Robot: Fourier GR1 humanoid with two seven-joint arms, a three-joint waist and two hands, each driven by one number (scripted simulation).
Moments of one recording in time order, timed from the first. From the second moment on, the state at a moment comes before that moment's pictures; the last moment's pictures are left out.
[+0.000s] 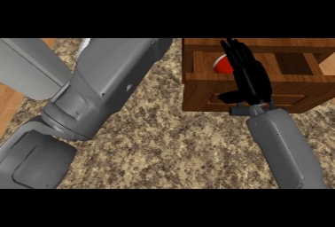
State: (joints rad) left arm -1.59 0.07 -0.26 -0.33 0.56 0.58 0.01; right arm -0.58 -0.20 0.13 -1.15 0.96 -0.28 -0.02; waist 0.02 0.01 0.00
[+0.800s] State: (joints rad) left arm -1.47 0.19 -0.29 -0.52 0.52 0.55 0.13; right arm -0.96 -0.19 -0.03 -0.56 1.06 -0.61 -0.07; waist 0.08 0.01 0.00
